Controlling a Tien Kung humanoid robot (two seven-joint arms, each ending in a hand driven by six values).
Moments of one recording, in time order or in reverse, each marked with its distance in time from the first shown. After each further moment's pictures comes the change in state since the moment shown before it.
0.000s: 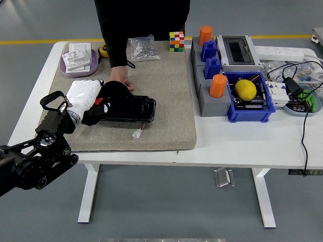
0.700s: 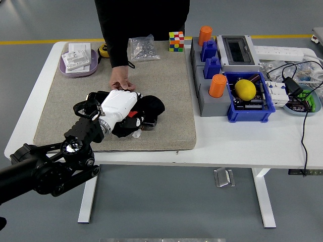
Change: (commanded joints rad) left arm -0.076 -0.063 0.214 -0.089 -0.083 -0.012 -0.007; right arm 0.001 -0.007 -0.024 0.000 0.007 0.005 -0.001
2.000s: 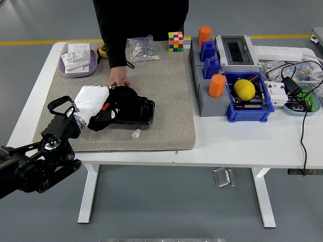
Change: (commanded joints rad) left arm 0.078 0.077 -0.156 0.104 0.059 0.007 0.004; right arm -0.002 0.009 0.031 0.000 -0.017 -0.003 -0.004
